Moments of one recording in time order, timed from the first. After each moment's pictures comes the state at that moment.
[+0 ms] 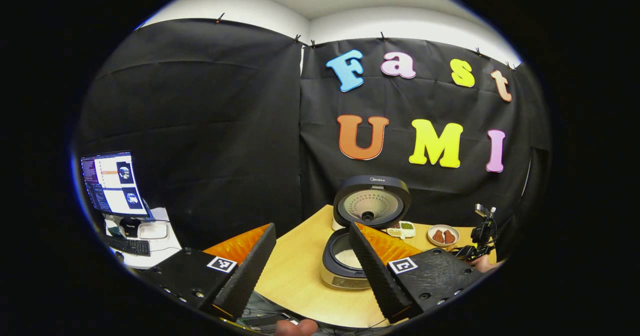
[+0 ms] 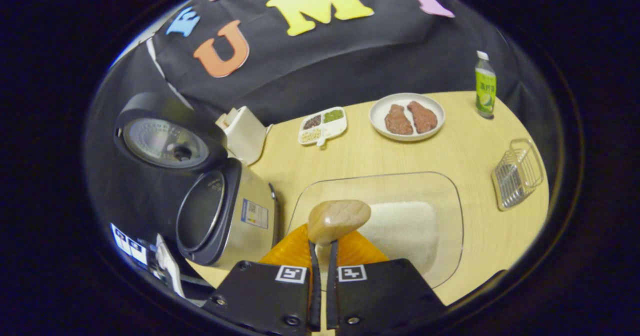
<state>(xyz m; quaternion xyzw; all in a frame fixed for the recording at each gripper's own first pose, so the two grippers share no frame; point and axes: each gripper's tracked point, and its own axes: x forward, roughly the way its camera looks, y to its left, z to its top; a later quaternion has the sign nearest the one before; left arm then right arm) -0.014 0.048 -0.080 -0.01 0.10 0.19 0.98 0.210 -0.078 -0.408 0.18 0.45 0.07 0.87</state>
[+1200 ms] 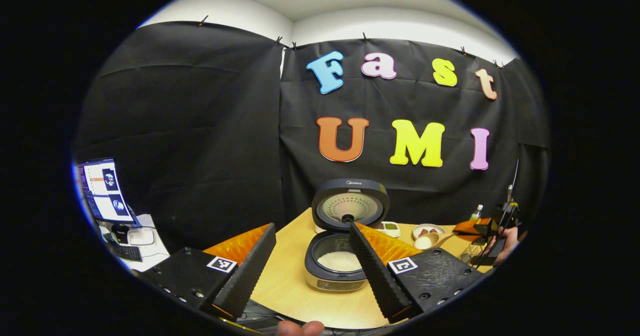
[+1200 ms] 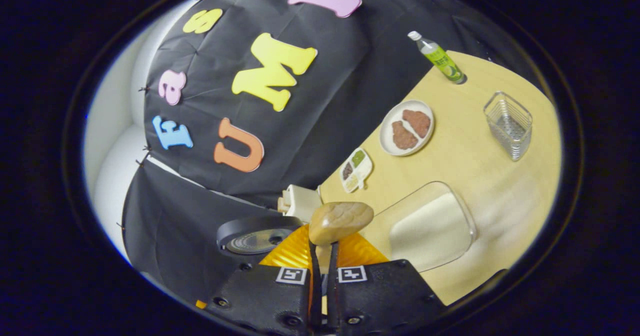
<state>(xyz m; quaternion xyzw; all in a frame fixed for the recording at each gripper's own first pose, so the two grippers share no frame) -0.001 0.025 -0.077 0.00 0.10 0.14 0.99 0.226 -0.086 -0.244 0.46 0.33 0.10 0.82</state>
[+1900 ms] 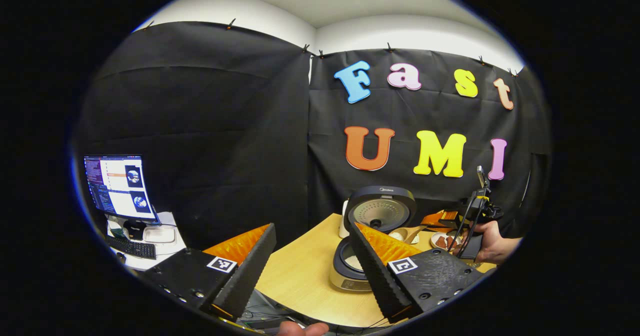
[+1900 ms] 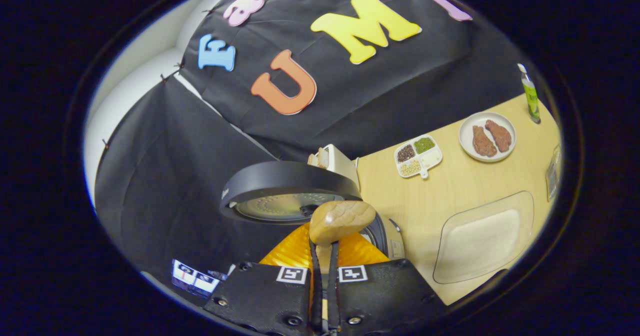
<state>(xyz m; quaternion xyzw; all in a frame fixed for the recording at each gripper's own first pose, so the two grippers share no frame) -0.048 0.086 -0.065 -0.01 0.08 0.21 0.97 0.246 0.096 -0.257 0.25 0.36 0.21 0.87</state>
